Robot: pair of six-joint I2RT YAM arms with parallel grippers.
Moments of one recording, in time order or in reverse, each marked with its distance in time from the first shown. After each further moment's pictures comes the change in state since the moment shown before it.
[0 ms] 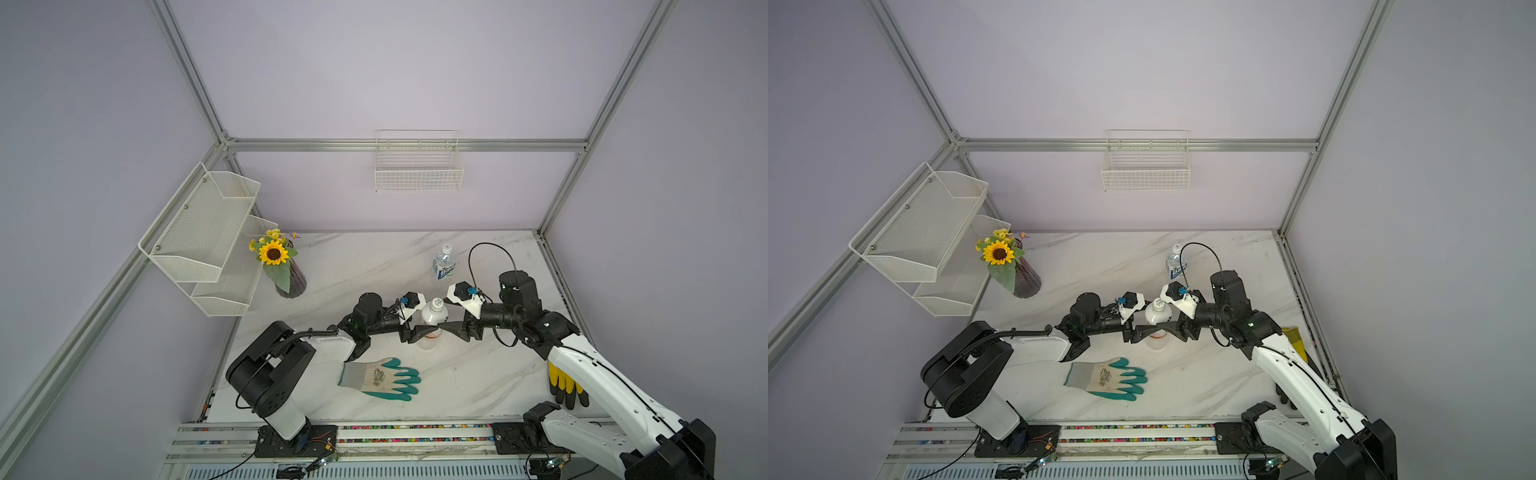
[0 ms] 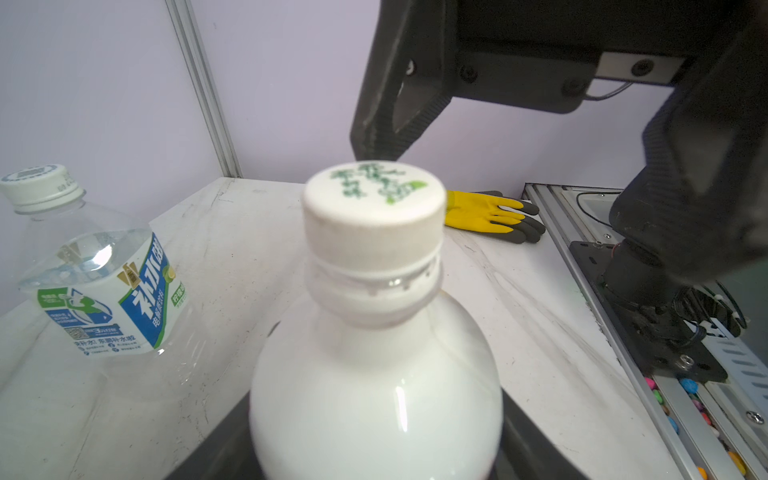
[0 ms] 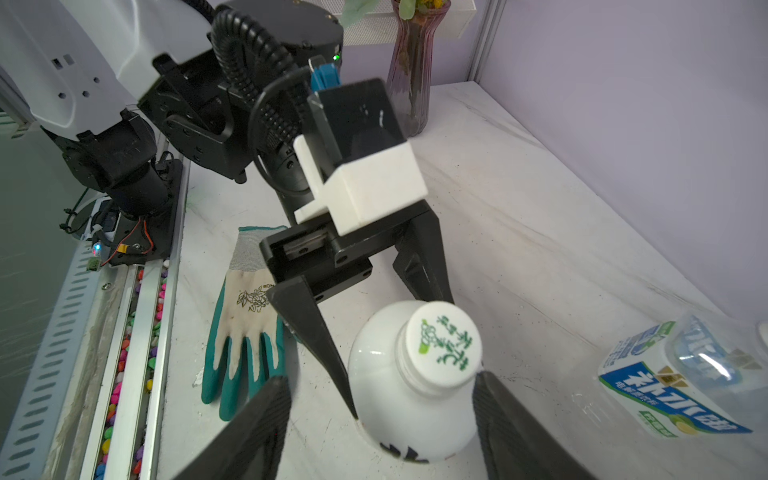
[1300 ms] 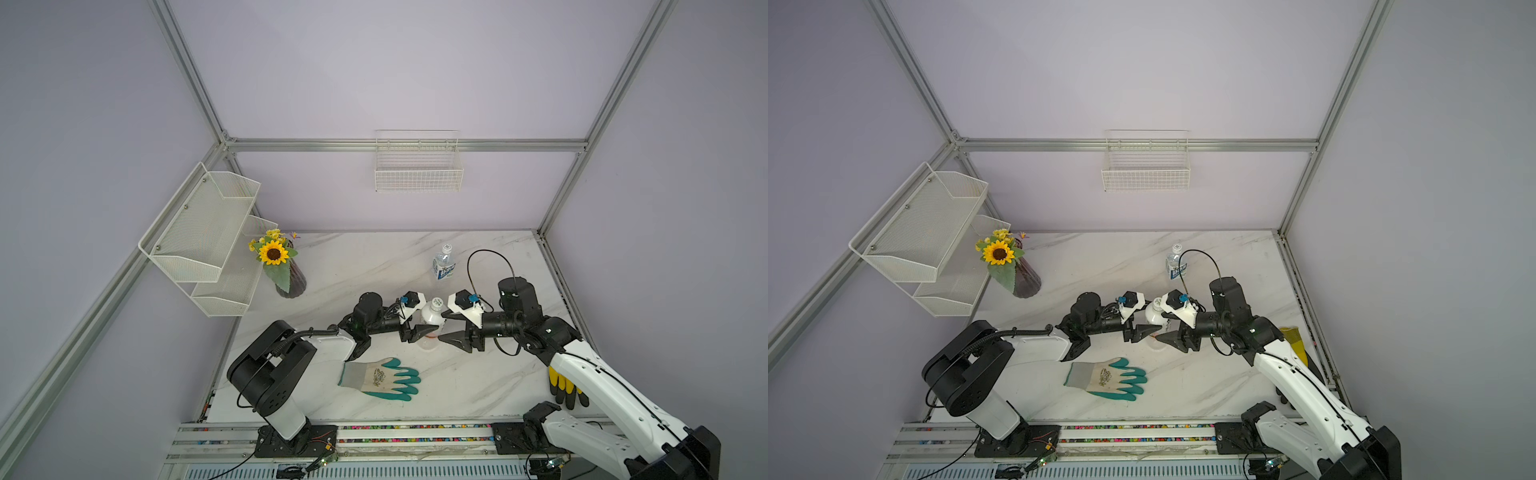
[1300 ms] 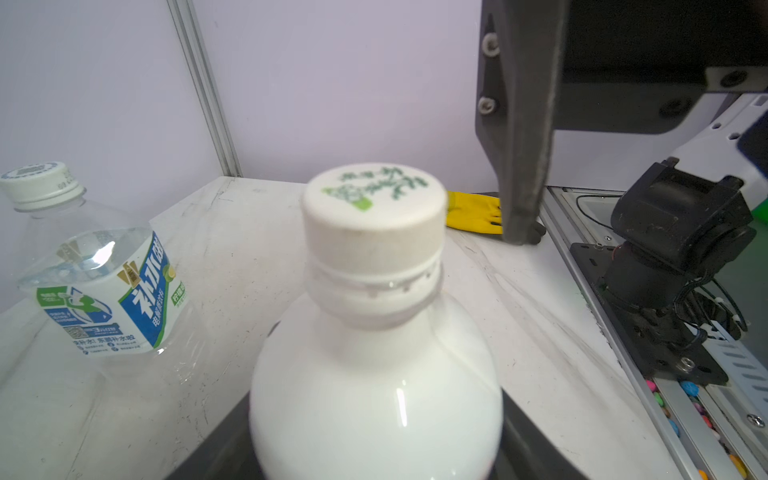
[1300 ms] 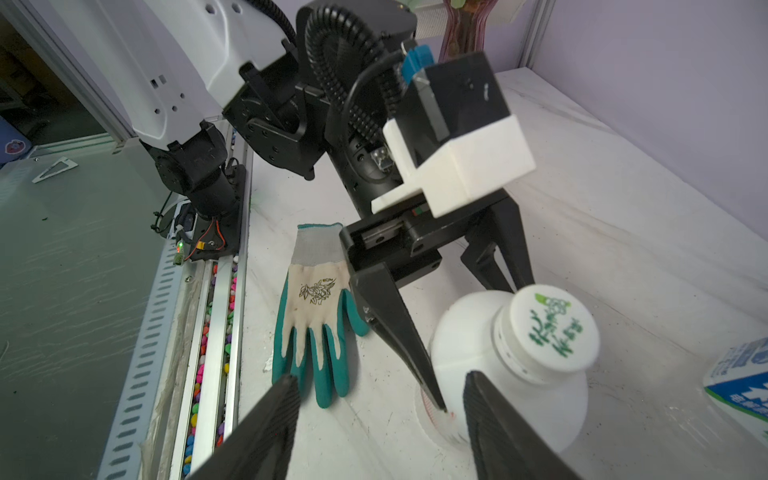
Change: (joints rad) left arm 0.000 0.008 0.005 0.004 0.001 -0.008; right arm 0.027 -0.042 -0.014 -0.094 -0.086 0.037
